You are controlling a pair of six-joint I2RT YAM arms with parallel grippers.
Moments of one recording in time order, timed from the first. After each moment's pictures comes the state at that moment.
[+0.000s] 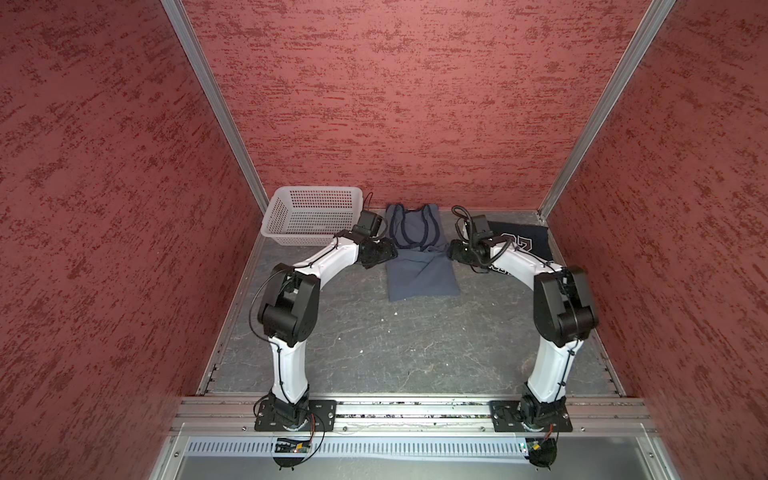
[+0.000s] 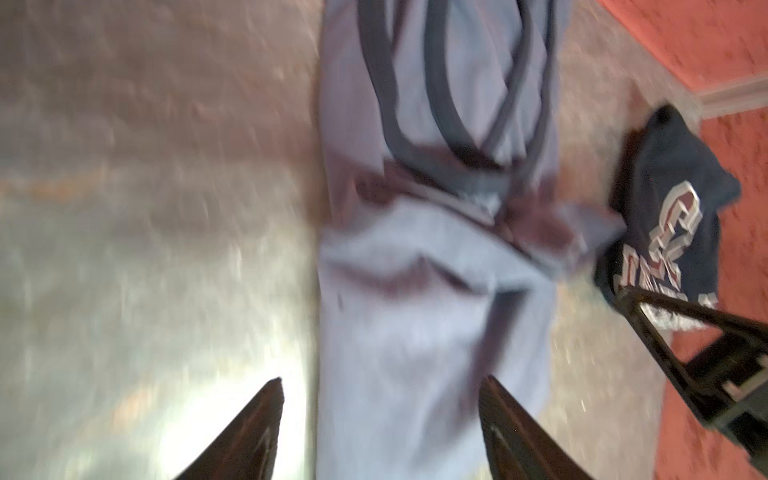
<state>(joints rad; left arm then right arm) -0.43 1.87 1.43 -0.53 0.20 -0.67 0.25 1.84 1.29 -0.39 -0.10 0.49</state>
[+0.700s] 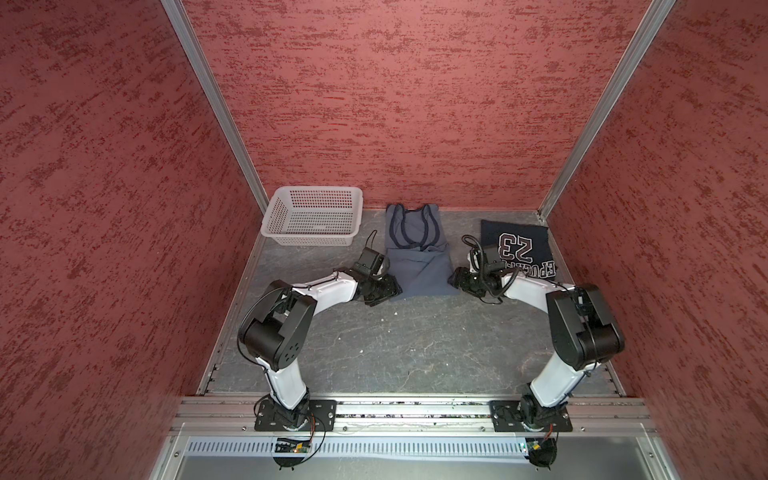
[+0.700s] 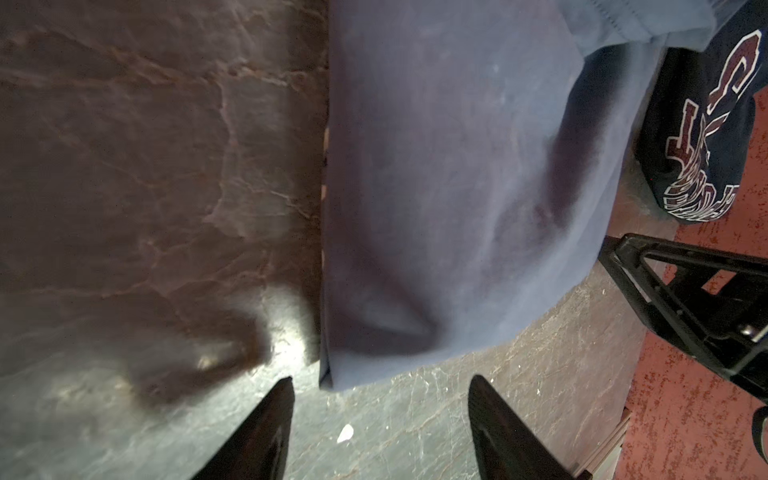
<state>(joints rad) -0.51 1.78 1.02 -0.27 0.32 -0.80 0.23 1.73 0.94 -0.18 -0.30 0.59</state>
